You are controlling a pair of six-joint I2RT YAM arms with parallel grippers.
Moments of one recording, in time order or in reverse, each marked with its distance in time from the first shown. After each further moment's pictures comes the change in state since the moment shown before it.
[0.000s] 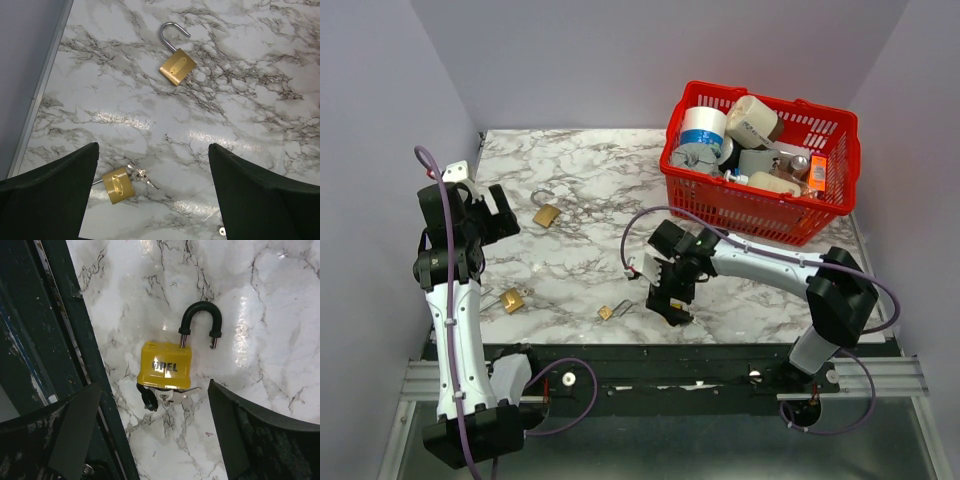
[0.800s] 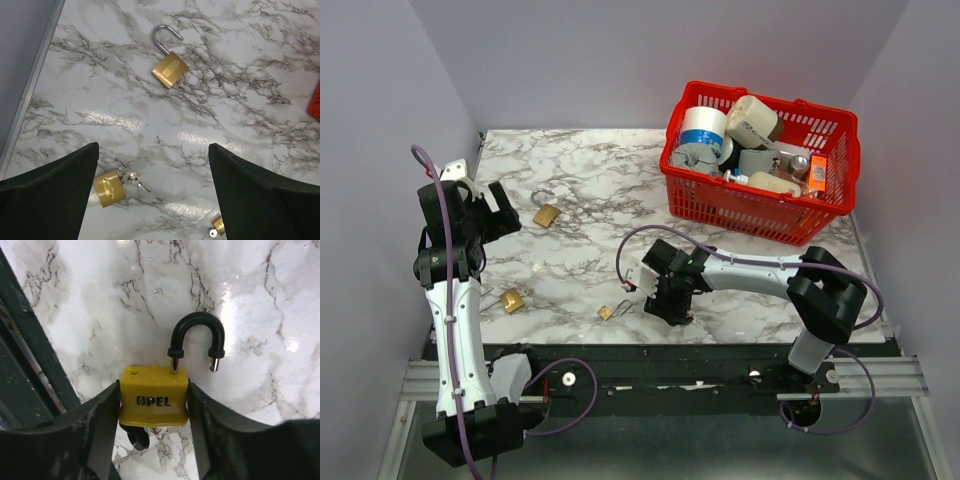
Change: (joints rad) left arm 0.000 0.011 0.000 0.017 0.017 -0.046; right arm 0.069 0.064 -0.132 0.195 0.130 0.070
